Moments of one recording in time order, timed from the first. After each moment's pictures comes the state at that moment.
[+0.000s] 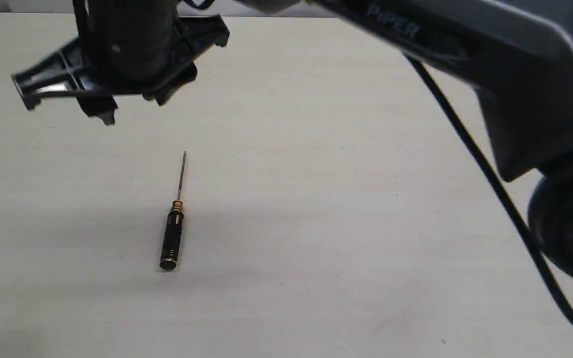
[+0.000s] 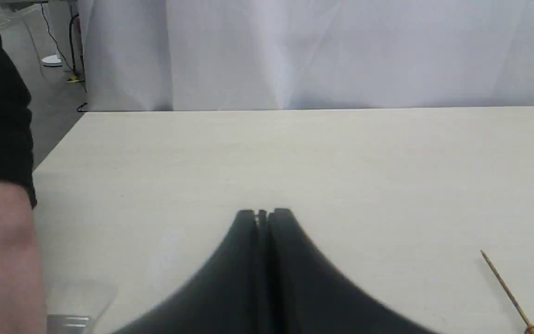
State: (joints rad) left arm 0.02 0.00 0.00 0.07 0.26 -0.07; right arm 0.93 2.18 -2.12 -0.12 1.21 0.43
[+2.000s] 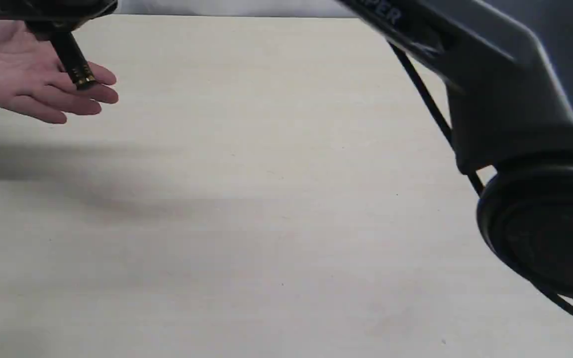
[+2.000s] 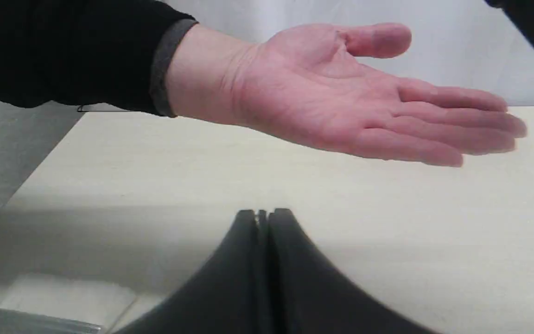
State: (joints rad) left arm 0.02 0.00 0.00 0.07 0.26 -0.07; right arm 0.93 2.24 -2.38 -0.08 1.08 0.29
